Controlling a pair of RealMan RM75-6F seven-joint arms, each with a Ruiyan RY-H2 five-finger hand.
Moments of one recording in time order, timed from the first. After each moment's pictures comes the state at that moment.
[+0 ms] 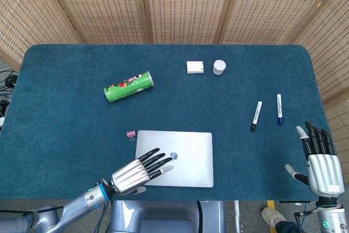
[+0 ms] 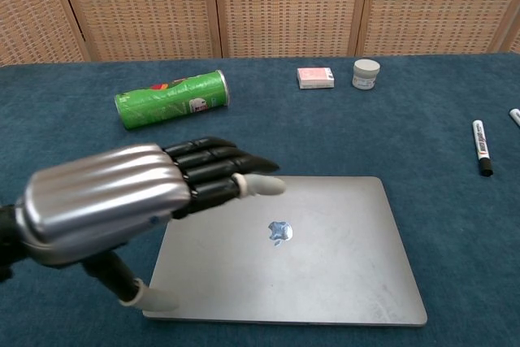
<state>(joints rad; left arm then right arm) -0.55 -1.56 0.00 -1.60 1.95 0.99 0.29 0.03 -1.17 0.09 -1.71 -1.58 1.61 -0.16</state>
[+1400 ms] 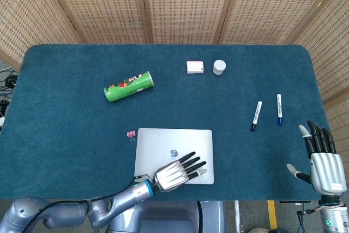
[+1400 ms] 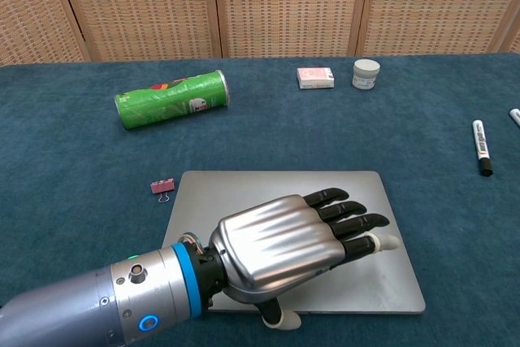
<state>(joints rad) -0.76 -1.97 -0.05 -1.27 1.76 0.88 0.45 0.04 -1.15 0.09 -1.71 -1.55 1.59 -0.10</state>
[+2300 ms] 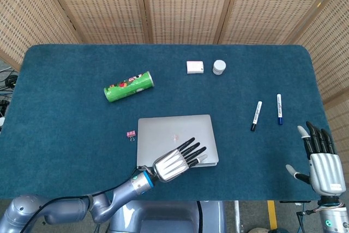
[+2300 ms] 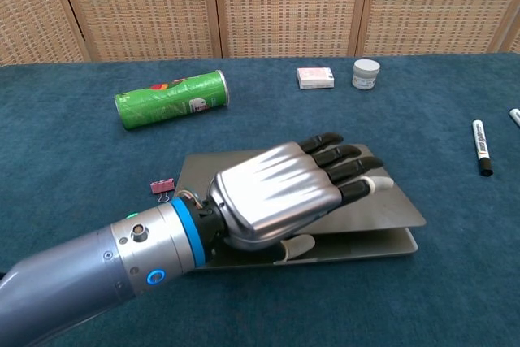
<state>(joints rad) -0.79 -1.95 -0.11 -1.26 1.72 0.97 0.61 0.04 -1.15 0.08 -1.71 -1.56 1.58 -0.10</state>
